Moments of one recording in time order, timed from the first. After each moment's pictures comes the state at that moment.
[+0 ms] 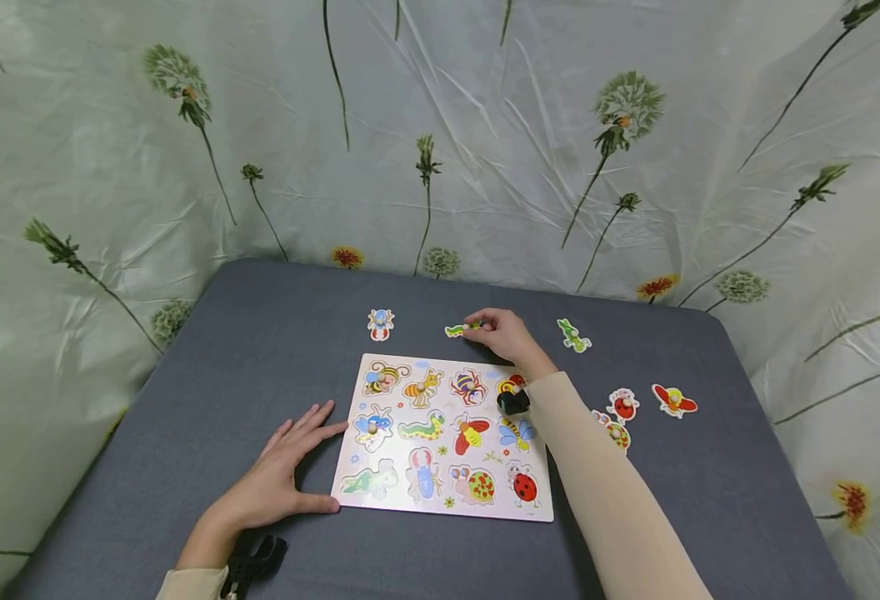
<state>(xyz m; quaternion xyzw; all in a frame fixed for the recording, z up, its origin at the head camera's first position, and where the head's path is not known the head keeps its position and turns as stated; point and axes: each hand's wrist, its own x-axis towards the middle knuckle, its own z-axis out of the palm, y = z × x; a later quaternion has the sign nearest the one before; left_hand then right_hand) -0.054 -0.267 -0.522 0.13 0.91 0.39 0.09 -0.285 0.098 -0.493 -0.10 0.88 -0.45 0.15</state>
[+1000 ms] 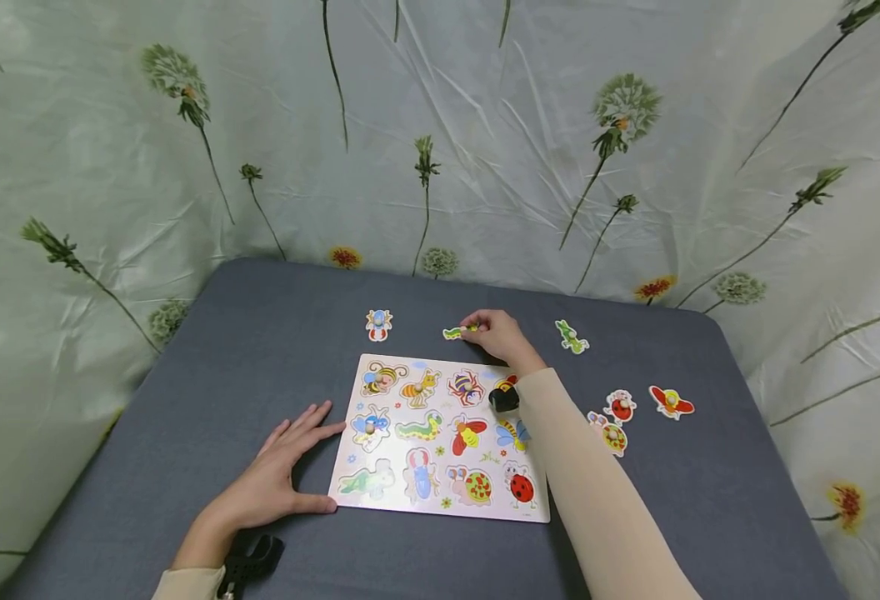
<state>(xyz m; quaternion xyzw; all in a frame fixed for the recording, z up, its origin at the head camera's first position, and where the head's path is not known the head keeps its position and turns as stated) -0.053 -0.266 -0.520 0.13 0.91 0.39 0.09 -0.287 0.086 -0.490 -0.07 0.90 -0.40 0.15</state>
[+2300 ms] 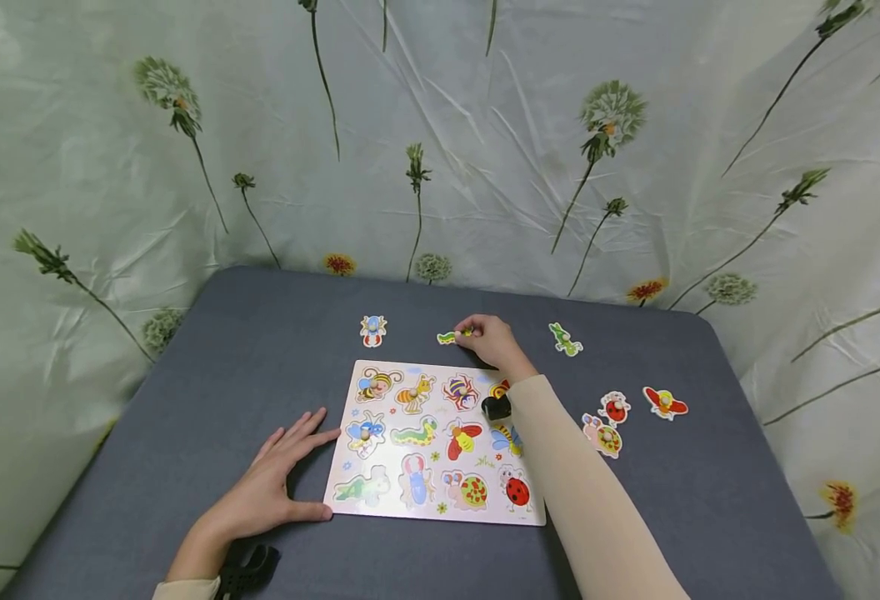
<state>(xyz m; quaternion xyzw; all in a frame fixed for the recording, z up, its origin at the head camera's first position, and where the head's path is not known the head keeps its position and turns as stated) -0.049 -0.267 -0.522 0.14 0.90 0.40 0.08 -0.280 0.086 -0.497 -0.07 0.90 -0.40 0.12</state>
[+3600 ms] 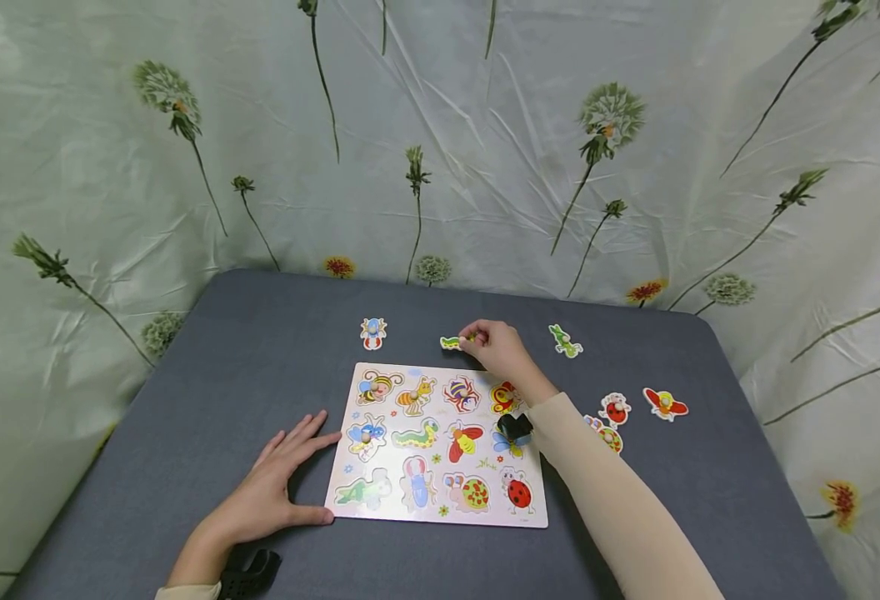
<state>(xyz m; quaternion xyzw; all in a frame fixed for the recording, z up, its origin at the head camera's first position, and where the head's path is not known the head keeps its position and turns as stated) -0.051 -0.264 -0.519 0.13 0.91 0.39 0.09 -0.257 0.095 -0.482 -0.11 0.90 -0.41 0.09</state>
